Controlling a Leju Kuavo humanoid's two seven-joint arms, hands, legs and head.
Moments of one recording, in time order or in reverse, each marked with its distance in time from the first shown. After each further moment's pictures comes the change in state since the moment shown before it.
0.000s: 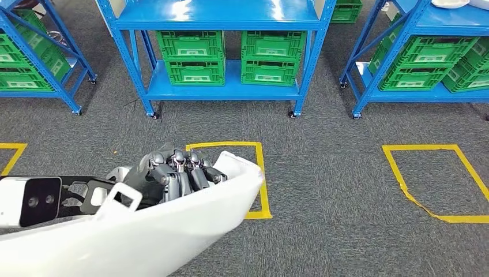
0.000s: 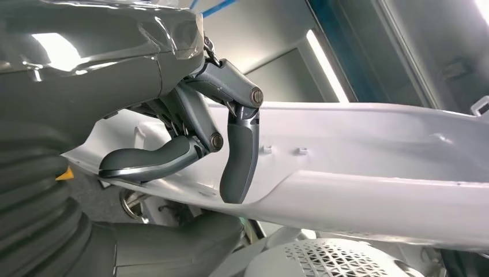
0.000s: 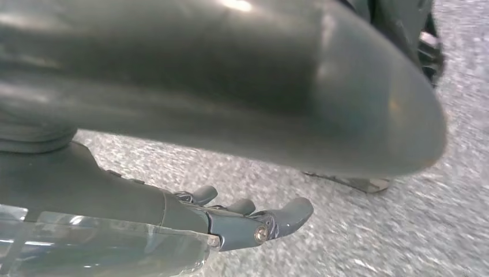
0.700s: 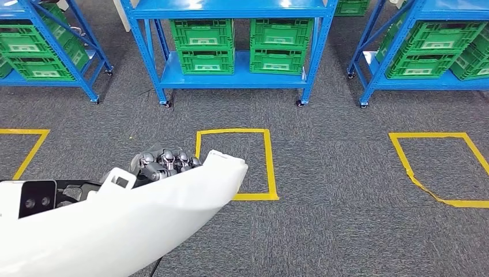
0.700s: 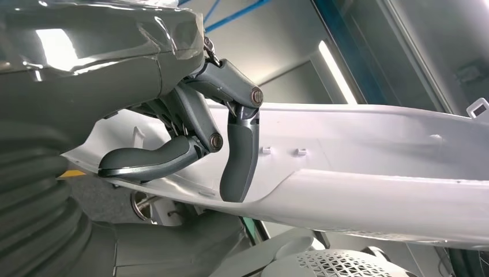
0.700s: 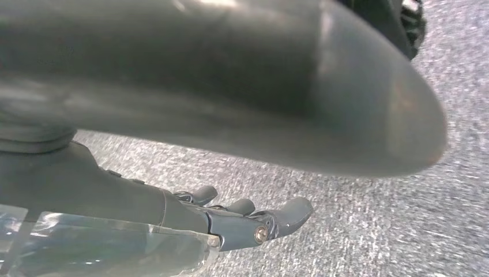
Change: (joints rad) left arm 0.052 0.014 0.055 -0.008 -0.024 -0.008 -0.019; right arm -0.027 -0.063 -0.101 0.108 0.001 -0.068 0.057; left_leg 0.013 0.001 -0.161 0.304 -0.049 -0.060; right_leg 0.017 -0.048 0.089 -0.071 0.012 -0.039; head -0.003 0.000
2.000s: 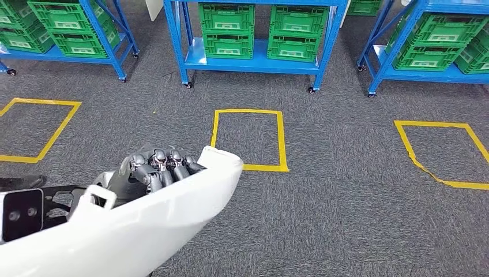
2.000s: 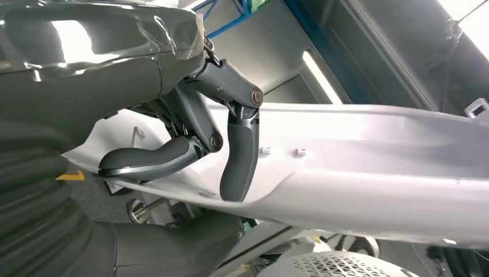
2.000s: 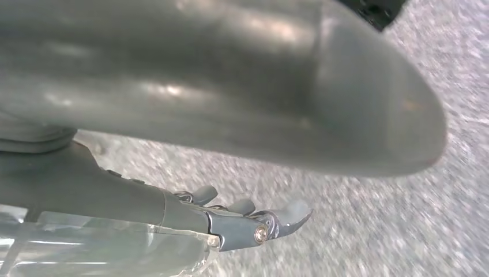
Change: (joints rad) left arm 0.012 -0.004 0.019 -0.052 -0.044 0.028 -0.008; right arm -0.038 -0.102 -0.001 0.243 -0.002 -0.246 -0.049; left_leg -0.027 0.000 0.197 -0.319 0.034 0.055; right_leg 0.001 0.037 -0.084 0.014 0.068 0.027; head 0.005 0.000
